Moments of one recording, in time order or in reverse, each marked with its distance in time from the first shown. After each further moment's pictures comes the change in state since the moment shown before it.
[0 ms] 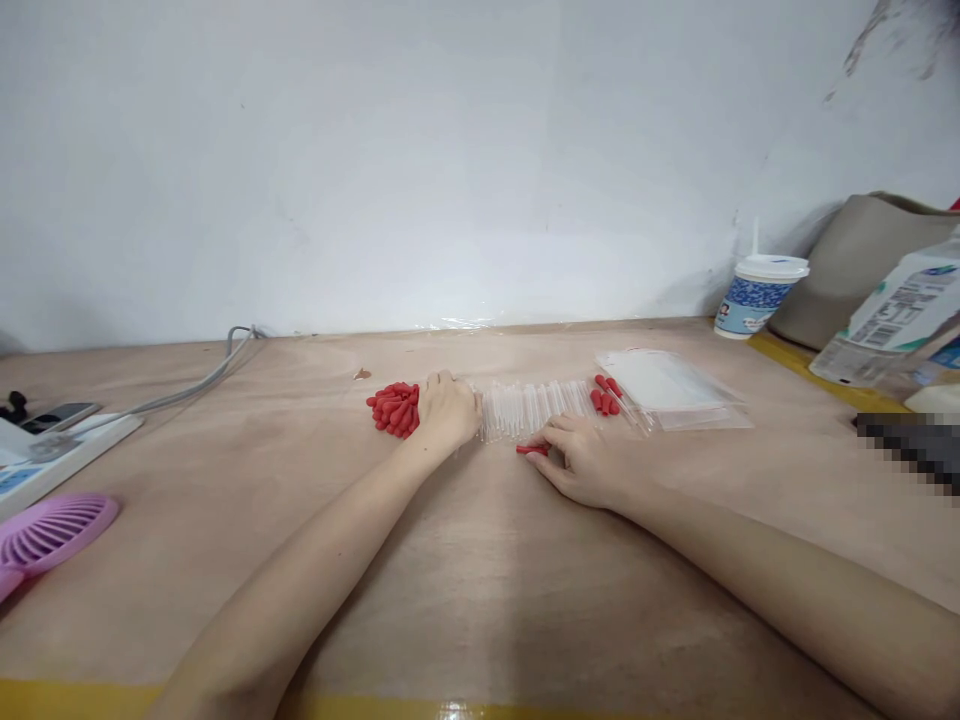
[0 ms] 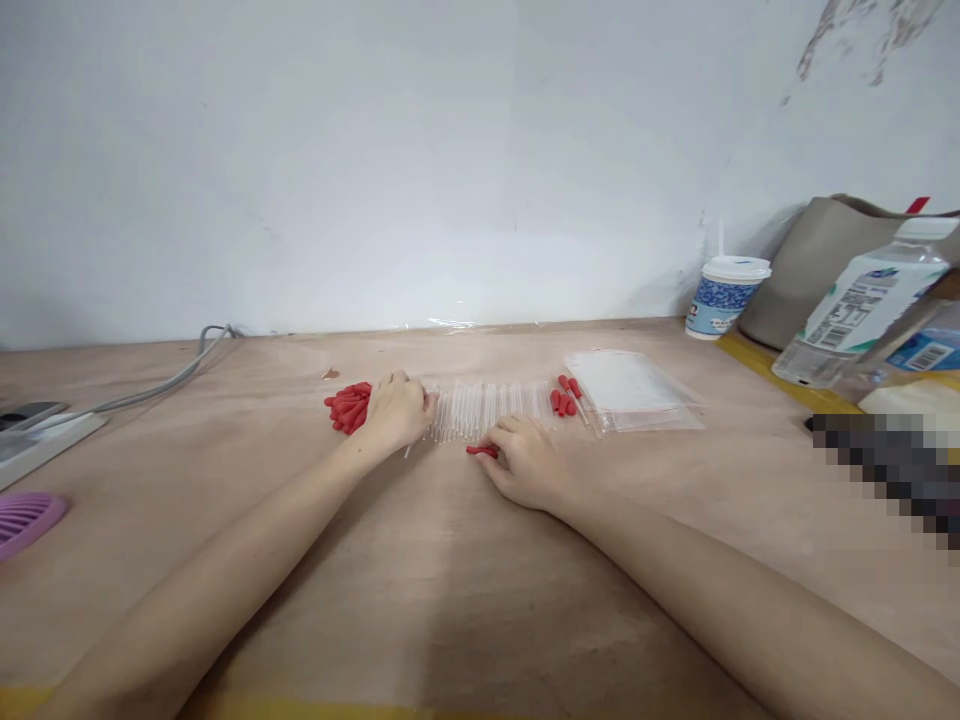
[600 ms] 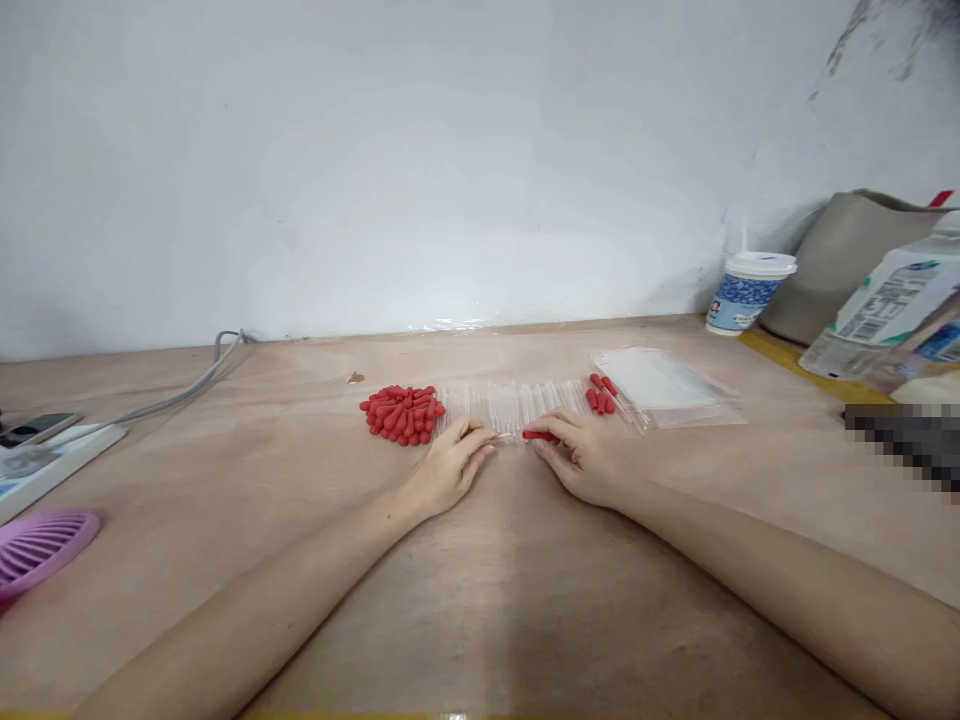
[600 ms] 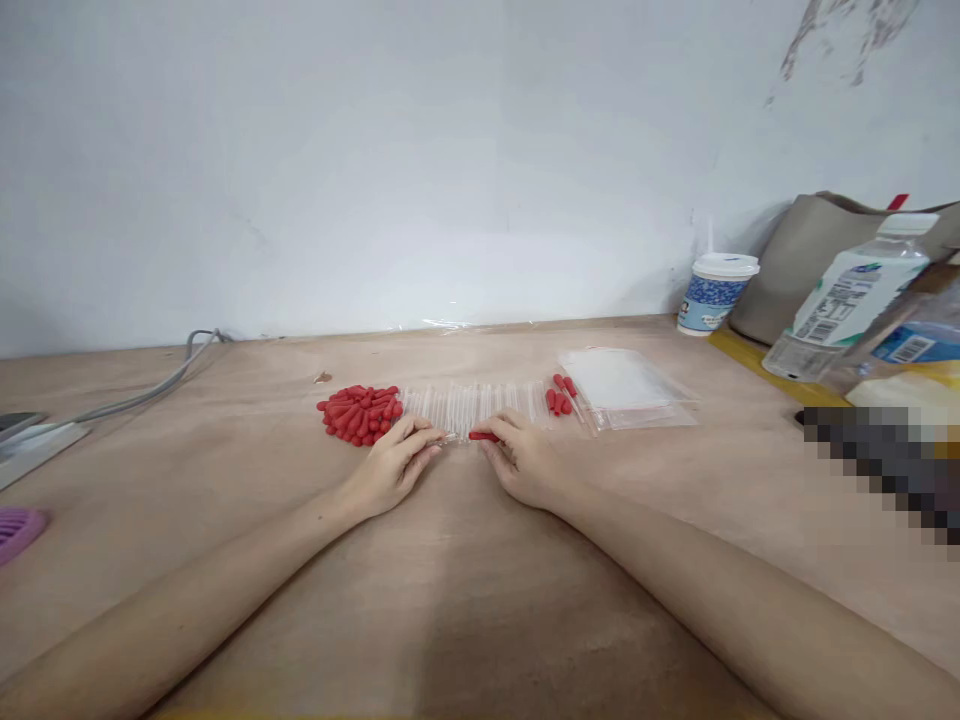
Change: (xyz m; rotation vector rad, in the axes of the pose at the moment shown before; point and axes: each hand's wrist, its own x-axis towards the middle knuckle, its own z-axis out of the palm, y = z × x) left_hand -0.056 -0.018 0.014 -0.657 0.085 0.579; right_hand -0.001 -0.003 -0.007 0.046 0.103 0.019
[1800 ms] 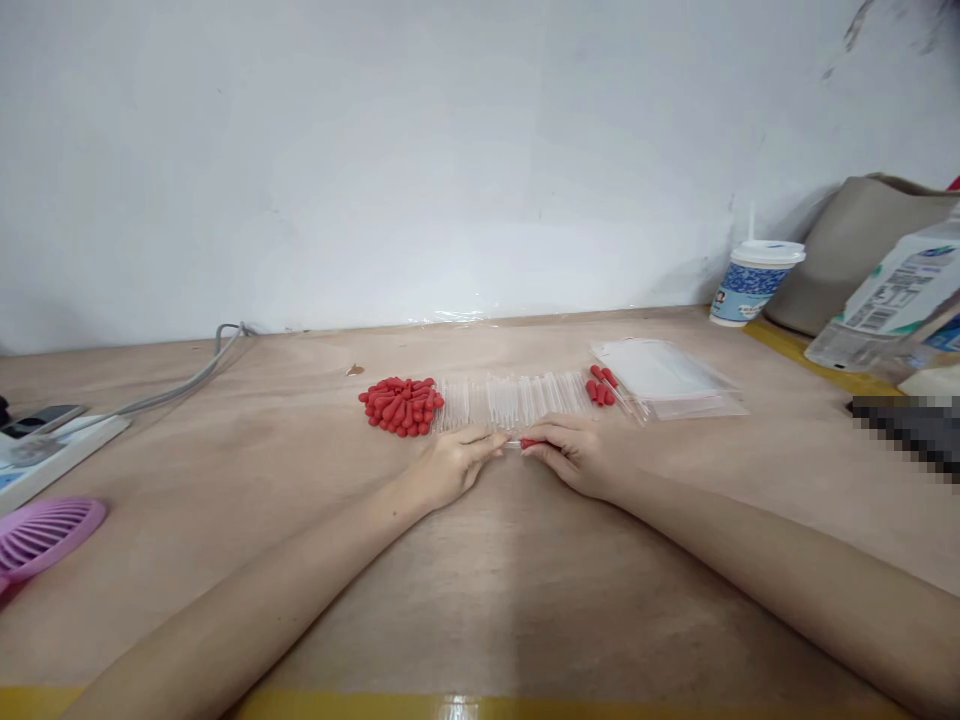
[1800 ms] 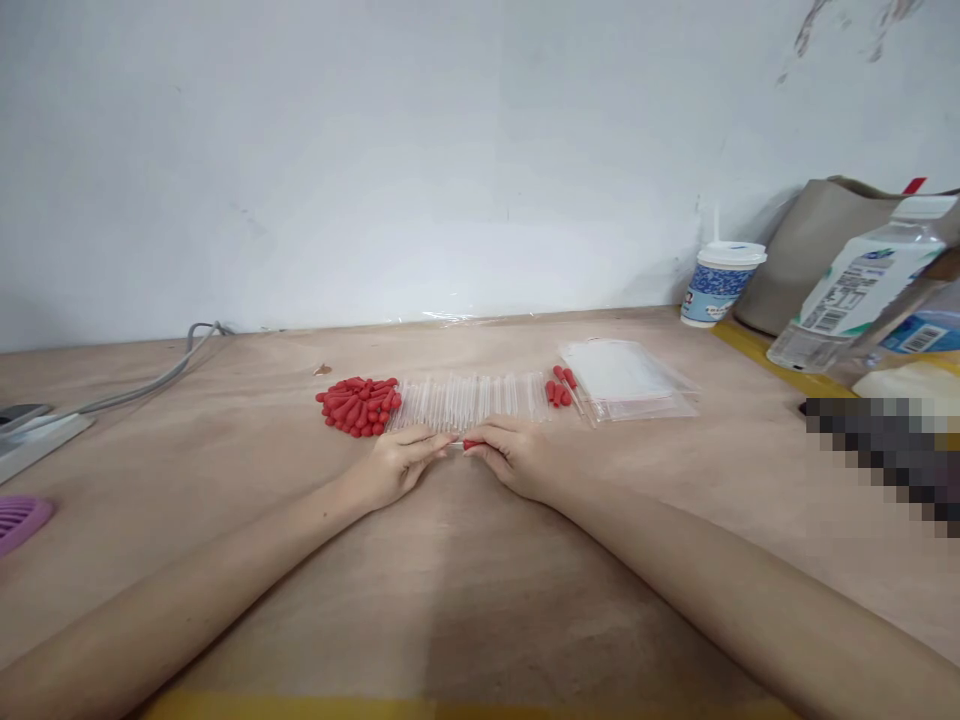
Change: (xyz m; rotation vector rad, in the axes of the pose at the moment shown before) left_hand -0.001 0.004 0.004 0.132 -0.002 0.197; right_hand -0.004 0.020 0.021 0.262 0.055 -0.264
